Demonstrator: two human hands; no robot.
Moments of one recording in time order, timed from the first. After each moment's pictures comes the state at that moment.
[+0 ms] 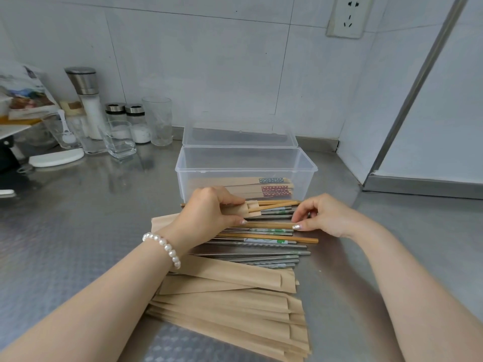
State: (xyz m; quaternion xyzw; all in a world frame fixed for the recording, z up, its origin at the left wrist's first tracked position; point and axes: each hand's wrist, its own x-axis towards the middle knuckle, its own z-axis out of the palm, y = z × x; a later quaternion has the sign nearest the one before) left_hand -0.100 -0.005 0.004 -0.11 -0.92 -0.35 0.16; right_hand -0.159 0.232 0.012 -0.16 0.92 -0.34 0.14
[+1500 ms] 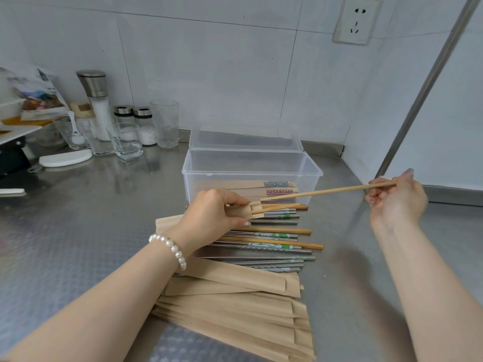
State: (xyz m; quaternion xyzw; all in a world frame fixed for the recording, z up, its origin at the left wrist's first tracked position) left_hand -0.102 -0.009 0.001 -0.08 -0.92 -0.34 0.15; right_hand -0.178 0.268 0.024 0.10 0.47 -0.83 -0.29
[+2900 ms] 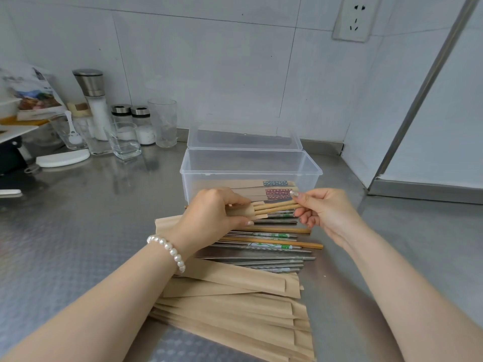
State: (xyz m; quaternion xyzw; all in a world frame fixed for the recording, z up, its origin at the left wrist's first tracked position) left_hand -0.097 -0.007 0.005 -0.11 -0.91 -0.35 0.18; right_hand -0.147 0.207 0.017 -0.05 0.73 -0.68 0.07
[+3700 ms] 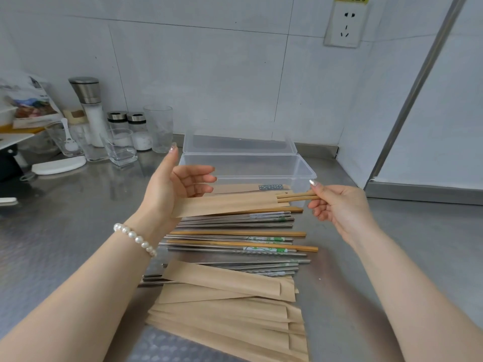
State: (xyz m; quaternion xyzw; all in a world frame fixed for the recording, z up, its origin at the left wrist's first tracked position) left_hand -0.102 -0.038 0.037 0.04 -0.57 -0.81 0.08; right_hand -0.153 0.226 0.024 0.00 0.70 -0.71 -0.04
